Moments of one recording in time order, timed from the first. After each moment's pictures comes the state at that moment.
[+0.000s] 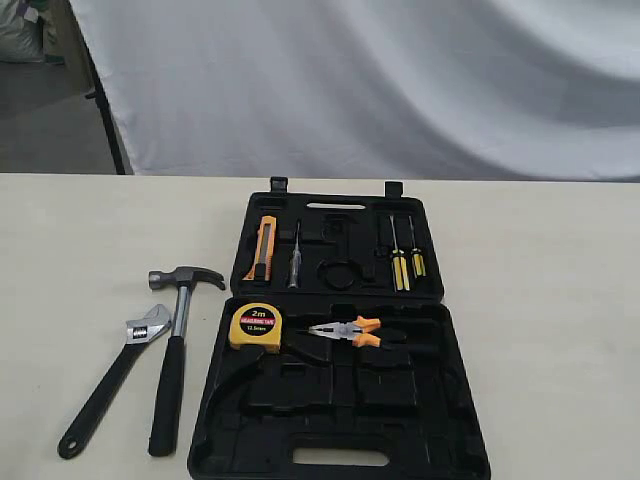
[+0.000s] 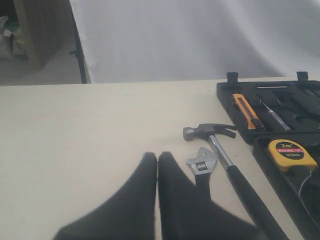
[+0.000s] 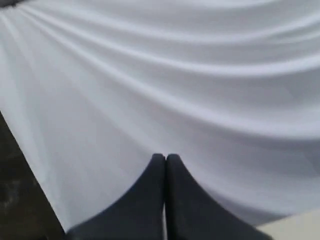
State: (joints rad) left arm 0.03 0.00 0.00 -0.03 0.27 0.01; right arm 0.16 0.01 0.00 0.04 -0.27 0.38
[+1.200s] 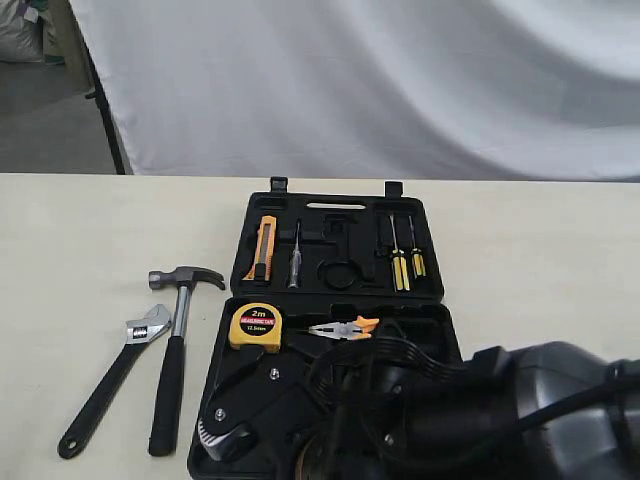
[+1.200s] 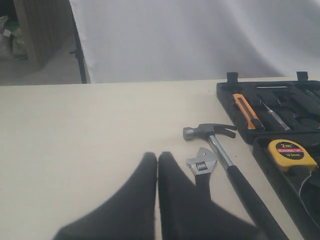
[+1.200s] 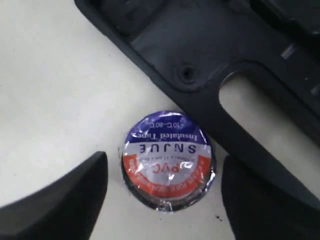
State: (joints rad) left arm 0.03 0.00 0.00 -0.03 0.27 0.01; right arm 1.24 1.76 -0.86 -0.30 0.44 0.61
